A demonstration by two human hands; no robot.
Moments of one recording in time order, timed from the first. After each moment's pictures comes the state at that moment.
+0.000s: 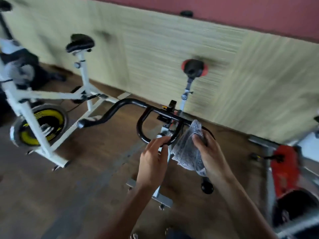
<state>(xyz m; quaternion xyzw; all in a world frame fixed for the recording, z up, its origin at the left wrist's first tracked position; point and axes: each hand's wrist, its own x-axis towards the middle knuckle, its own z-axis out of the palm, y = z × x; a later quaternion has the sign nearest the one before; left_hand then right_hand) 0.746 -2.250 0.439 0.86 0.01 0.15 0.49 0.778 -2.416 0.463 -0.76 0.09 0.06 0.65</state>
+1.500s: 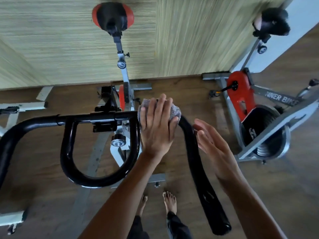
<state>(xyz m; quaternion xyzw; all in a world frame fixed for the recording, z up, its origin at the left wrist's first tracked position) 0.917 -2.375 0.285 0.90 -0.27 0.27 0.23 0.788 -2.474 0.381 -0.70 0.26 -0.06 0.67</state>
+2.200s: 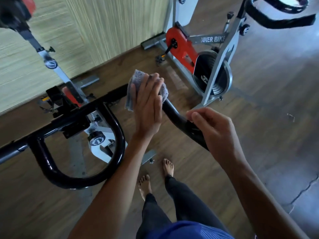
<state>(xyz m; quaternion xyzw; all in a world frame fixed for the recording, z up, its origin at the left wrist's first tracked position) 0.885 -2.373 0.300 0.74 -0.47 0.06 0.47 0.718 -2.388 0.424 -0.73 0.47 -0.21 0.46</state>
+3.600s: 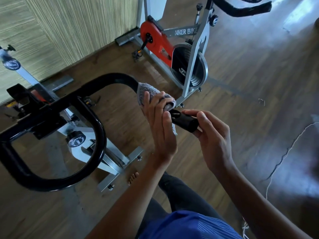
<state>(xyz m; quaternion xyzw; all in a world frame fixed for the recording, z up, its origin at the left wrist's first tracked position) 0.771 -2.342 0.326 0.62 -0.34 -0.14 0.69 0.672 -2.352 0.409 -0.57 0.46 -0.37 0.57</state>
